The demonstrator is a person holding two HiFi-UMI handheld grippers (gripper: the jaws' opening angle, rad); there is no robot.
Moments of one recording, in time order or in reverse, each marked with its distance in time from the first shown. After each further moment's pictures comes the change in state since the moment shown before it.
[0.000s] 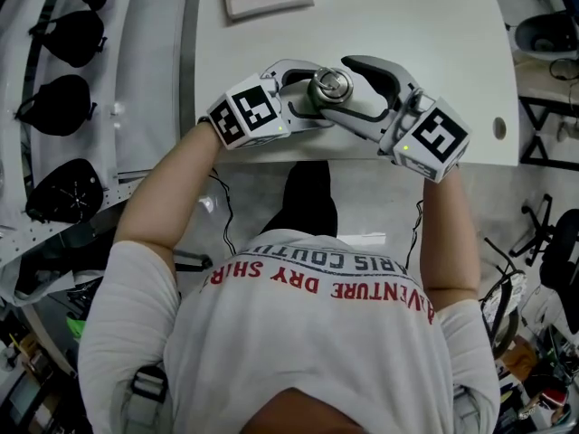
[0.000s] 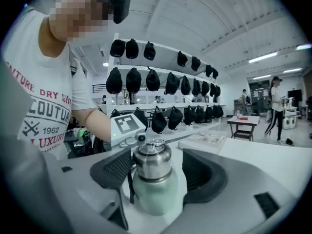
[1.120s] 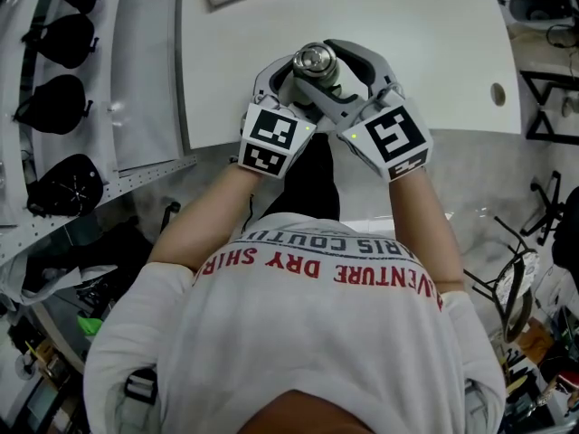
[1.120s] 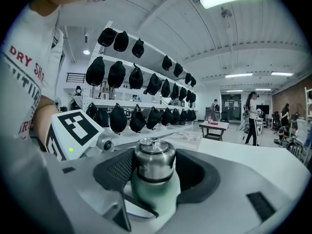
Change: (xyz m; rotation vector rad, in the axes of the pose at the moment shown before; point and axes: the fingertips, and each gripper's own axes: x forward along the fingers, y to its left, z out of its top) left arm 0.003 -0.001 0.001 -0.296 -0.071 0.600; right arm -0.004 0.006 -0.008 0.012 0.010 -0.361
